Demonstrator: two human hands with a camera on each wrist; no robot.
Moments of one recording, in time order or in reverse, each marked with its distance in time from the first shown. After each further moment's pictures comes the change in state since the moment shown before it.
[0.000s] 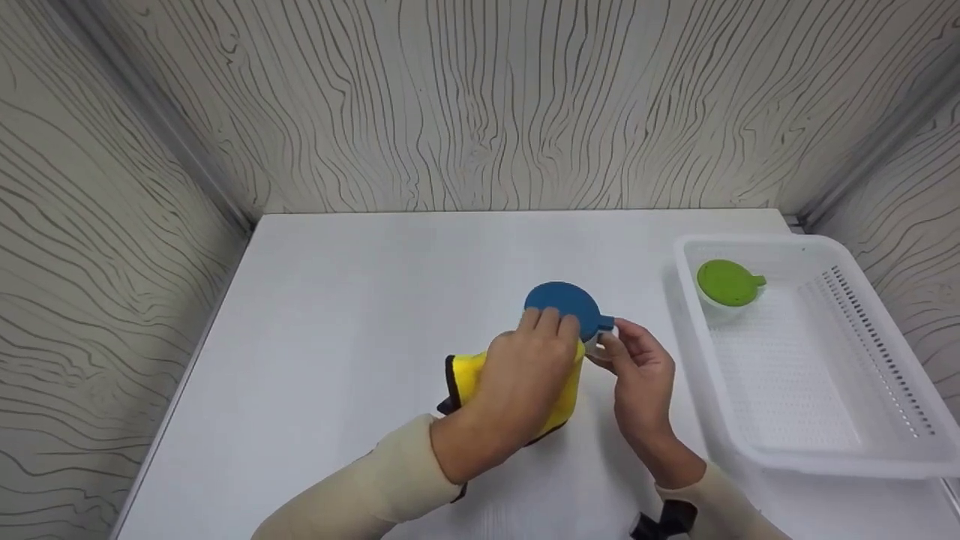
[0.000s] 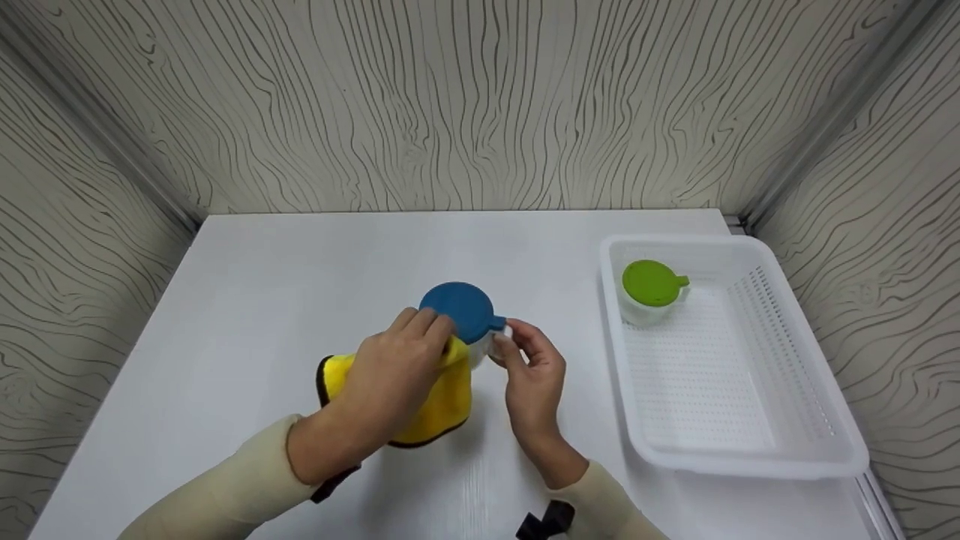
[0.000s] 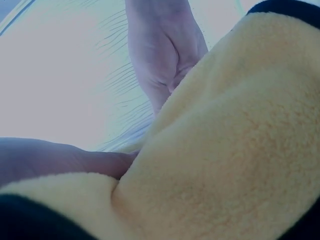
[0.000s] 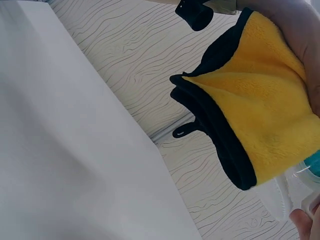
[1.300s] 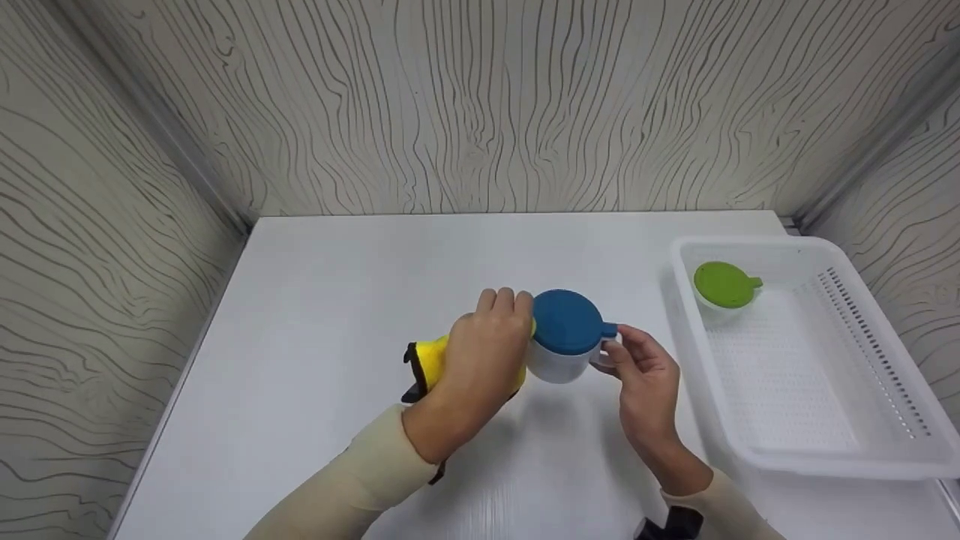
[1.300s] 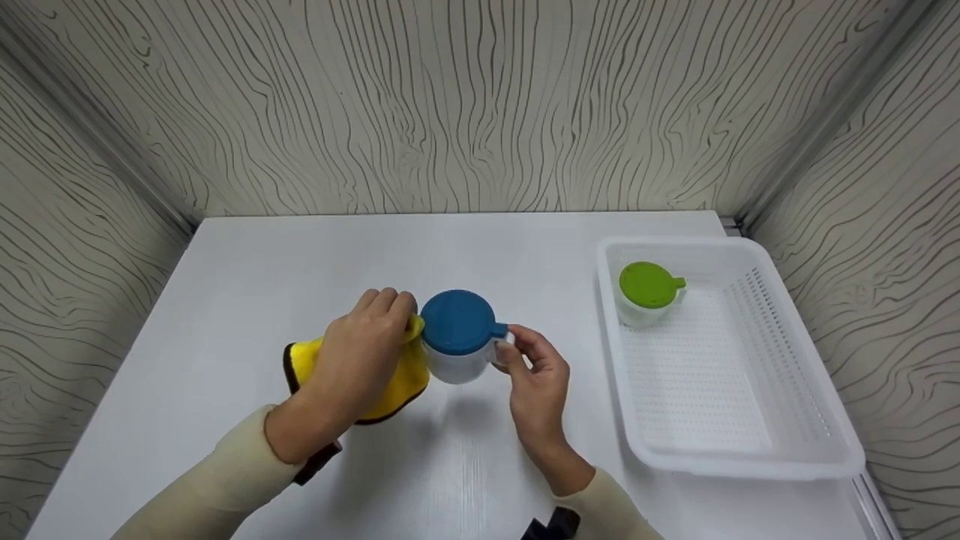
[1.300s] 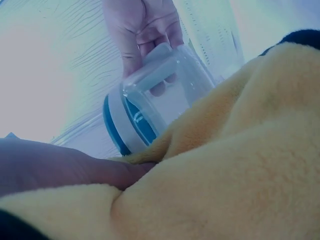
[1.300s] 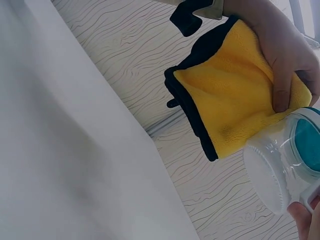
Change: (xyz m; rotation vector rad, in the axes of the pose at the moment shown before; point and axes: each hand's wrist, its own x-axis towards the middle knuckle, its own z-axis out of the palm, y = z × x) left_hand 0.006 -0.033 0.008 -0.013 0.038 -0.143; right_hand -0.002 -0.001 -0.008 0.025 -0.018 -0.041
